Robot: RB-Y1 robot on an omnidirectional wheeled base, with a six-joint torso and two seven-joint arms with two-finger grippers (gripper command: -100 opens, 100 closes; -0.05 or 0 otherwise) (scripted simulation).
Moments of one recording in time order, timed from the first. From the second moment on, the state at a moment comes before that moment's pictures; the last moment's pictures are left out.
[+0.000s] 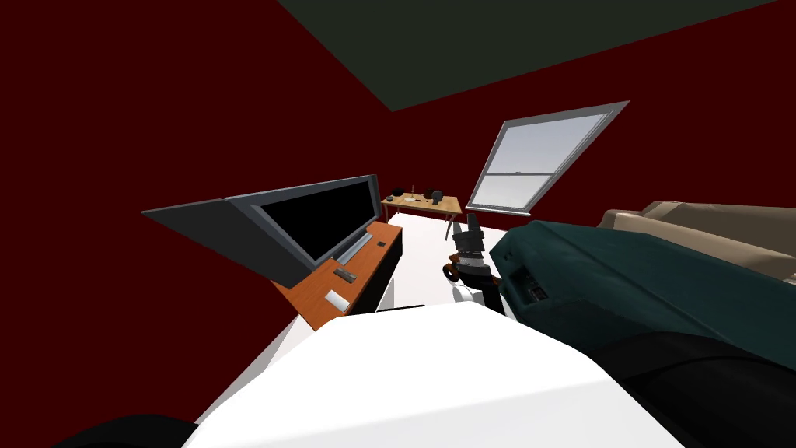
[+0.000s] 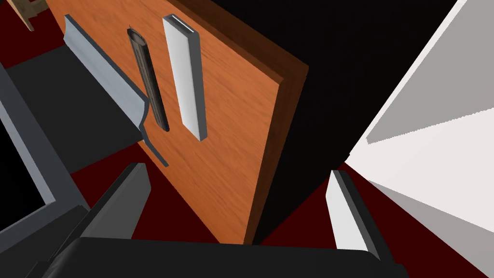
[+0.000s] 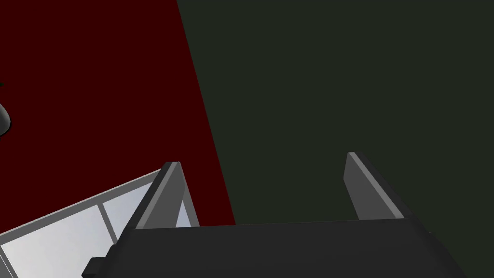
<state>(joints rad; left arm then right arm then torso) 0.93 0.48 0.08 -1.27 -0.51 -0.59 0.57 0.53 0.02 0.05 -2.33 0.02 -0.43 0.06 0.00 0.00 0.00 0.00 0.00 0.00</state>
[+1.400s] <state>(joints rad) 0.91 0.54 0.04 -1.09 -0.56 -0.60 0.62 0.53 0.02 0.05 -2.33 0.02 -0.43 0.06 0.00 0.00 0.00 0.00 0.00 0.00</state>
